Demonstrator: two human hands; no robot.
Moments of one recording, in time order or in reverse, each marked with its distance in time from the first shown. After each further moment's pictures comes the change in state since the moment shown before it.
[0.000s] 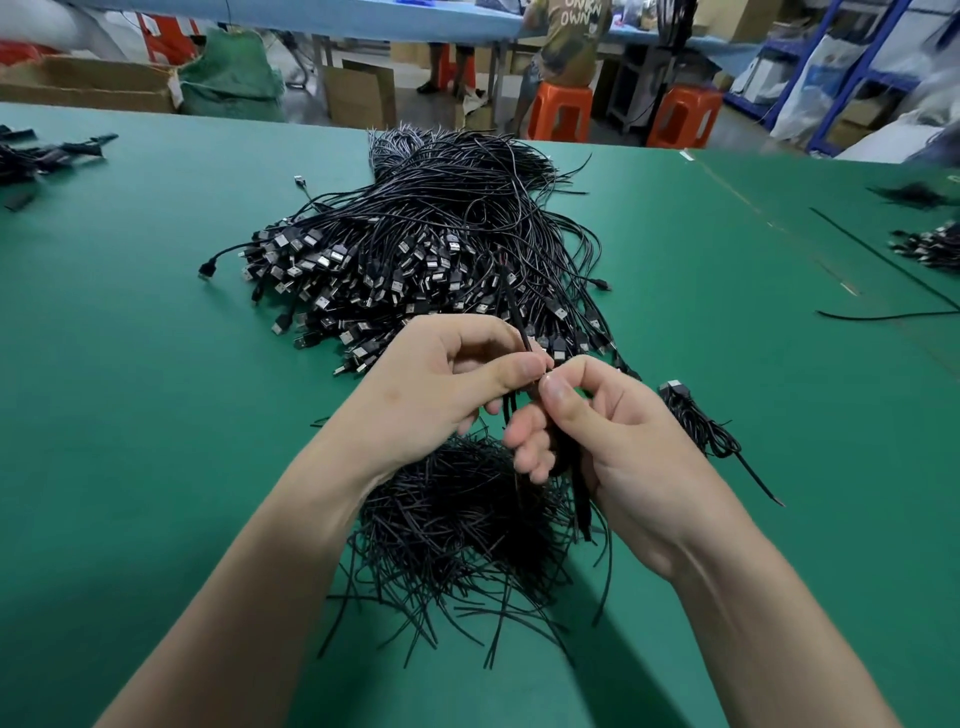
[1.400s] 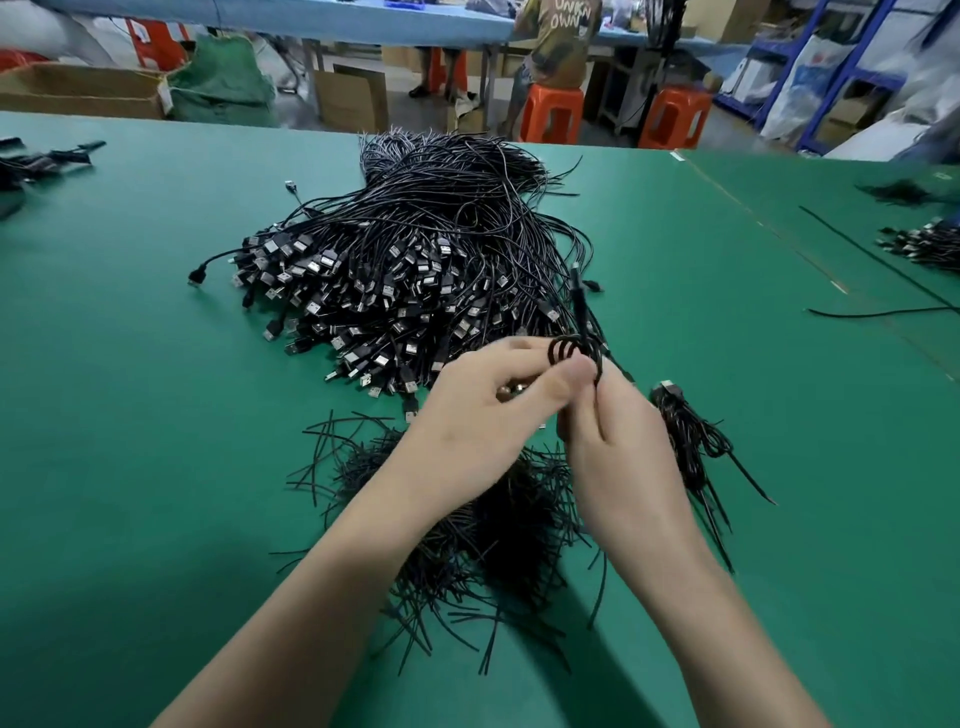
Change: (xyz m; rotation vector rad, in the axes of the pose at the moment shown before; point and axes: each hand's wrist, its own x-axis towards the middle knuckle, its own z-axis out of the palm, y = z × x) left_hand -0.002 0.007 0.044 0.130 0.055 0.030; right_hand 0.002 0.011 0.005 -0.855 0.459 -0.202
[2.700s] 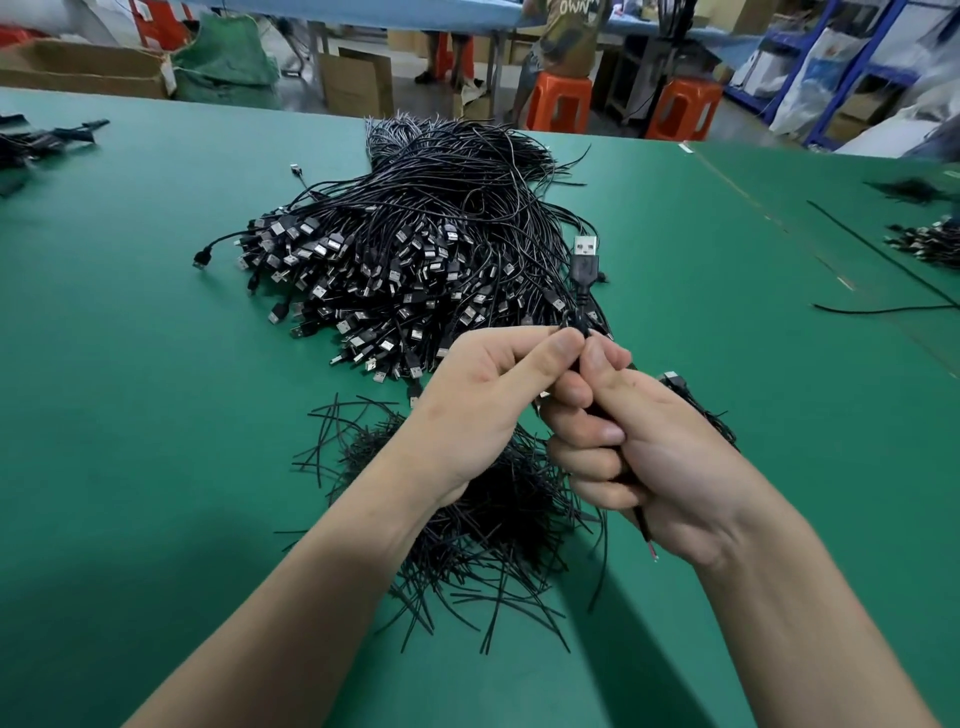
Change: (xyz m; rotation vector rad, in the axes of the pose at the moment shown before) left_hand -0.004 0.013 0.004 -0.408 -0.036 0.081; right_hand 0.009 -0.003 -0.030 0.953 -0.694 0.367
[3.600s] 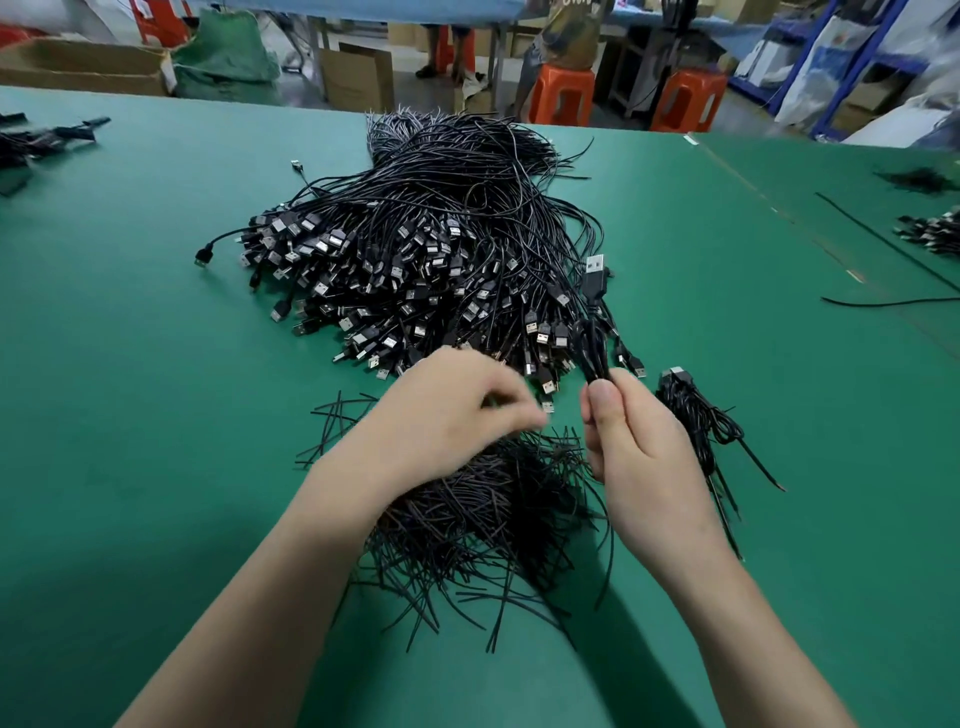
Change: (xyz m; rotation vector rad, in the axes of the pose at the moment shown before) left_hand 0.003 -0.020 -0.043 0.911 -0.195 -0.229; right_hand 0.003 0.046 -0.010 -0.845 0.614 -0.317
